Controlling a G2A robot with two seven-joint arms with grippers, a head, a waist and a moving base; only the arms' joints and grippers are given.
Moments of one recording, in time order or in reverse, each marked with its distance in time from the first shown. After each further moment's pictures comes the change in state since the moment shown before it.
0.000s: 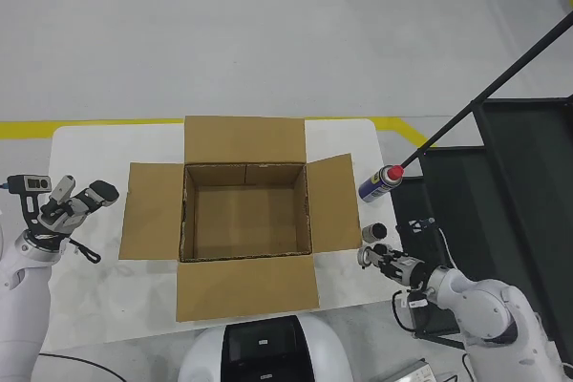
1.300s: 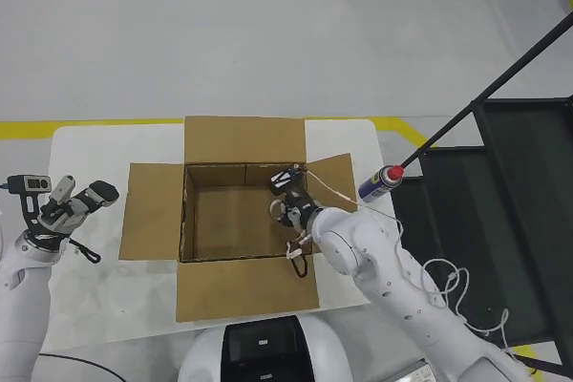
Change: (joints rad) left arm 0.000 0.000 0.000 0.000 0.000 0.000 0.000; right arm 0.816 -0.089 -0.866 0.290 -0.592 0.436 0.146
